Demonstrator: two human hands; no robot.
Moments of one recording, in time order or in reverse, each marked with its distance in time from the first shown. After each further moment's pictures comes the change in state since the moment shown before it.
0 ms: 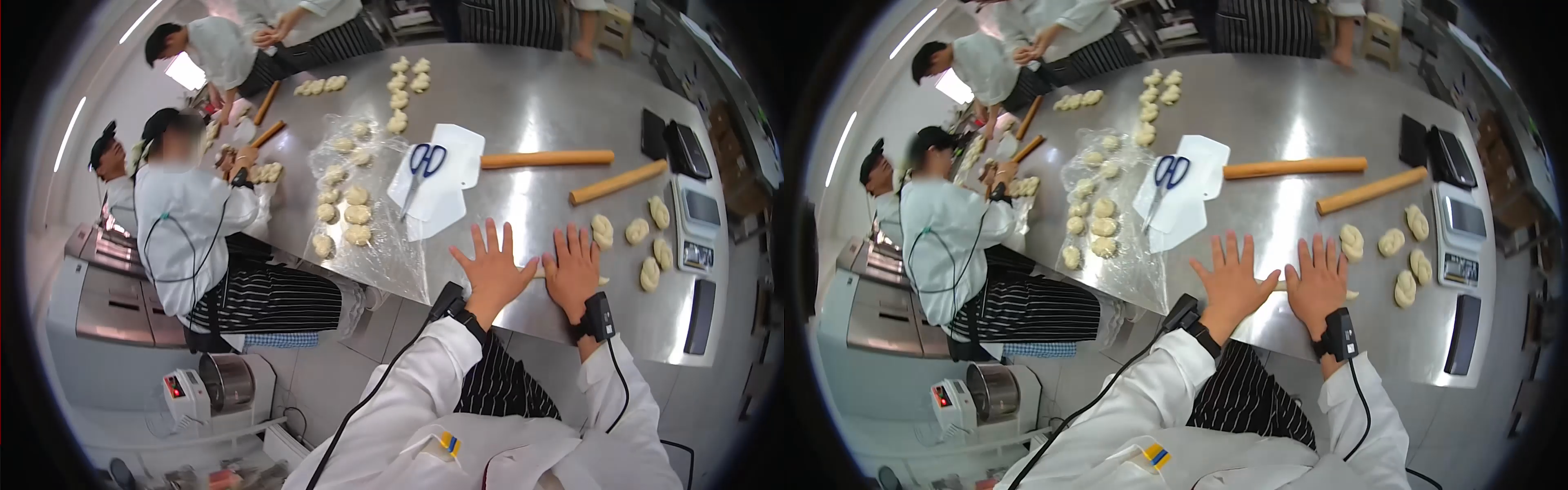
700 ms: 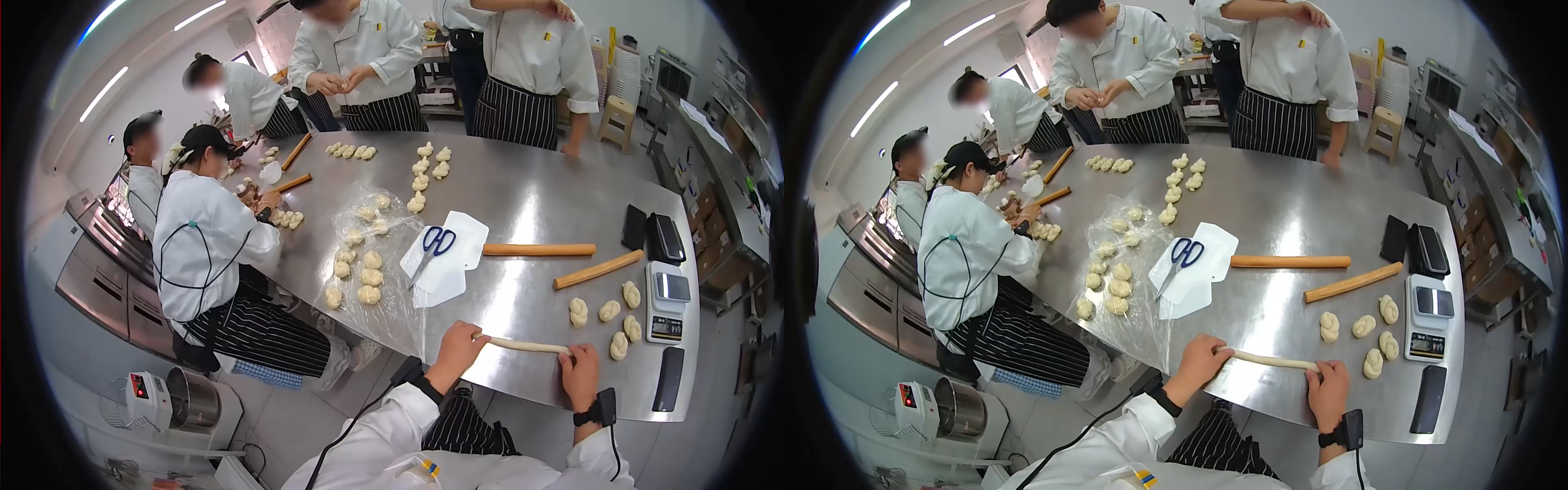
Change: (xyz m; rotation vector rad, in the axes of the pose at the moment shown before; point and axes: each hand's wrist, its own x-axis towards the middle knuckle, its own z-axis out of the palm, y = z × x) left_hand -0.021 -0.056 -0.019 -0.622 -0.020 -0.042; right_hand -0.059 0.055 -0.045 0.443 -0.015 0.235
